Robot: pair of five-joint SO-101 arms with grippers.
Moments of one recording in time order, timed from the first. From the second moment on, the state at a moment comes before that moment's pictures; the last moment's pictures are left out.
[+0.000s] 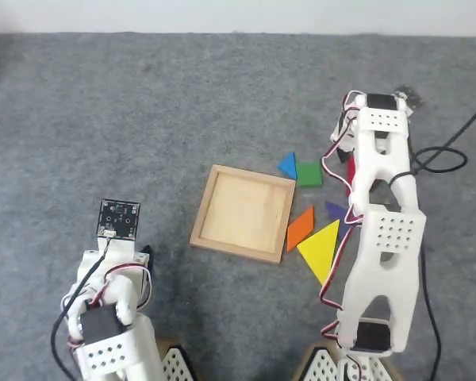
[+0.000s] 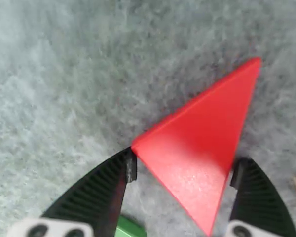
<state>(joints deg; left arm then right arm) -22.9 -103.1 97.1 72.6 -16.2 1.3 51.9 -40.7 81.1 -44.8</state>
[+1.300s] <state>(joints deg) -22.9 -103.1 97.1 72.6 -16.2 2.0 57.8 -50.6 77.2 -52.3</state>
